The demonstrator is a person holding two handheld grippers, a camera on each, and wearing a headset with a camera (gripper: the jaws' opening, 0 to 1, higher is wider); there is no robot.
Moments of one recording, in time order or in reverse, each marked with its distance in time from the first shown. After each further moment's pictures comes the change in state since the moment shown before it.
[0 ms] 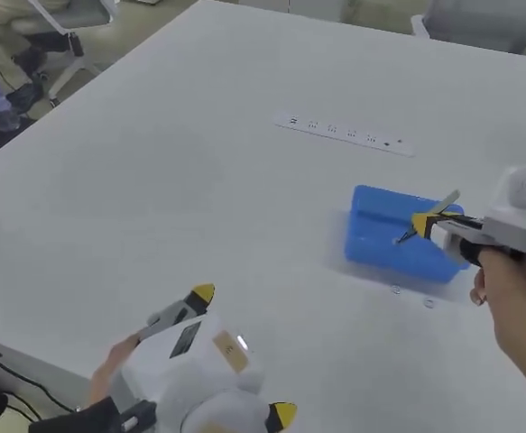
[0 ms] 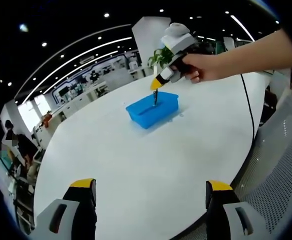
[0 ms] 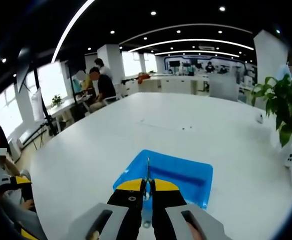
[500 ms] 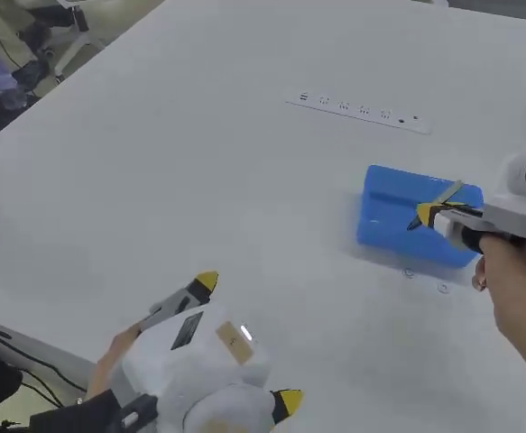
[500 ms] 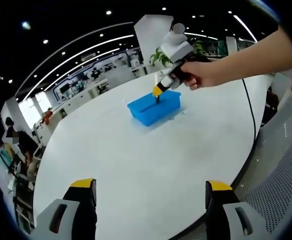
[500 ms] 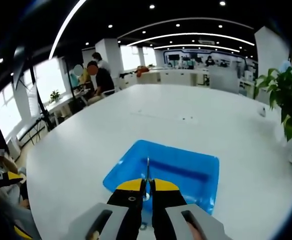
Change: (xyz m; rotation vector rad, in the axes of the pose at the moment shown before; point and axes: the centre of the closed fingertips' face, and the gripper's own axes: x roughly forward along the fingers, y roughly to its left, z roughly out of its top) left arm 0.002 0.003 -0.003 -0.018 0.021 0.005; right arm 0.025 -0.007 -0.022 0.007 0.059 -0.002
